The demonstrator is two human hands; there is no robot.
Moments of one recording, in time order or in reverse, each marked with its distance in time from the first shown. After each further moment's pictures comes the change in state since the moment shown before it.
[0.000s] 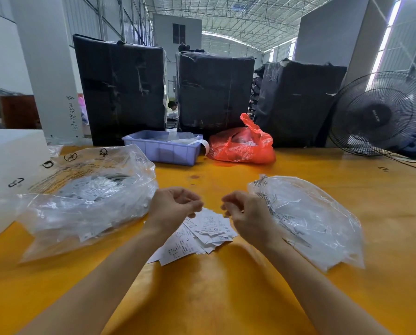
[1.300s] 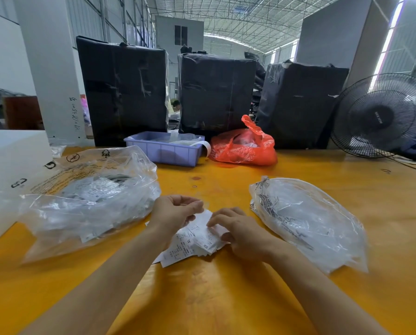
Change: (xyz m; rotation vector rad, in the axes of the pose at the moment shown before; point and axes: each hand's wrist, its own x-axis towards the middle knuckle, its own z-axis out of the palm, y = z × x) left_hand 0.002 -0.004 0.002 -0.228 0.008 -0.264; right_hand -0.002 0.011 0.005 -0.484 -0.585 -0.184
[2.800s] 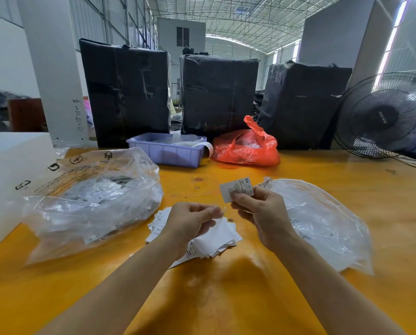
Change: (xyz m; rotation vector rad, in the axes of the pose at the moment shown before) left_hand -0.011 0.000 0.019 -0.090 -0.119 -0.085; right_hand -0.008 -0.016 -0.032 1.369 0.590 0.321
